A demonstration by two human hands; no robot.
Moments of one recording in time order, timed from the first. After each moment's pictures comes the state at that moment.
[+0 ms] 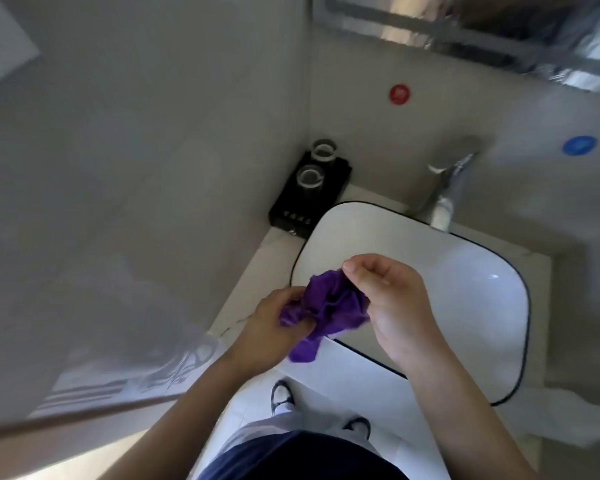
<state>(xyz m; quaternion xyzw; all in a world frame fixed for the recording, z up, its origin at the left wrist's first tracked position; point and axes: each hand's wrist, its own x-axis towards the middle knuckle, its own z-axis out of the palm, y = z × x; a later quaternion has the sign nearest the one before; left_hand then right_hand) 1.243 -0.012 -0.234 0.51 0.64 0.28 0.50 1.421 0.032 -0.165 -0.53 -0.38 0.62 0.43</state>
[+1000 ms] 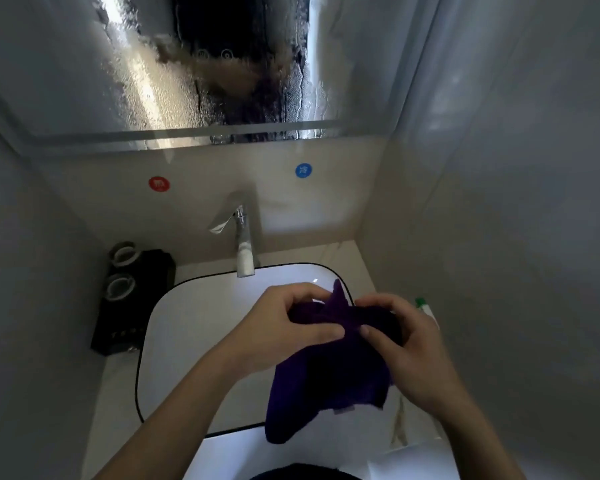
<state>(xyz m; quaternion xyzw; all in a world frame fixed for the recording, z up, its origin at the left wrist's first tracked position) 1.455 0.055 -0.101 0.67 0.34 0.14 0.65 1.623 -0.072 -0.130 -0.70 -0.42 0.30 0.49</state>
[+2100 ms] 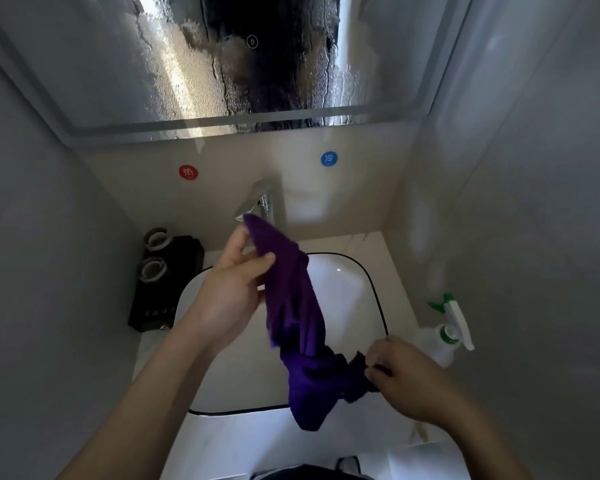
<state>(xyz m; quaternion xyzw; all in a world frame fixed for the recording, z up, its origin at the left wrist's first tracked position) 1.422 0.084 -0.094 0.46 0.33 0.35 0.75 1.633 -0.073 -0.186 -0.75 -0.56 0.34 0.09</state>
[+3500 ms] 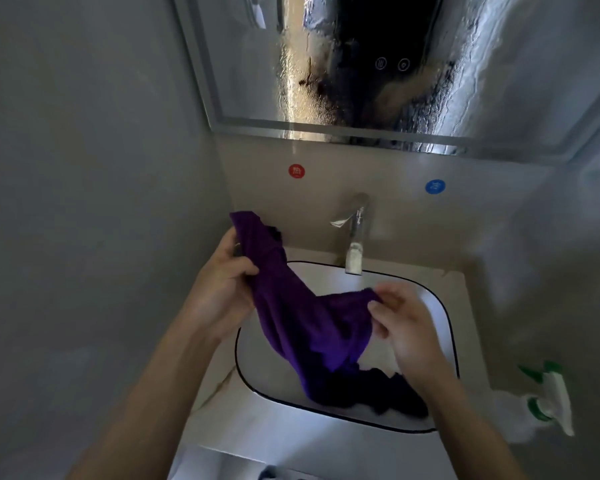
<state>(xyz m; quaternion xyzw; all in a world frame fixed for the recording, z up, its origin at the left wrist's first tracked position) 1.298 0.103 -0.108 0.31 0.36 0.50 0.72 1.537 0.041 -0.163 -0.58 -0.34 0.49 0.55</state>
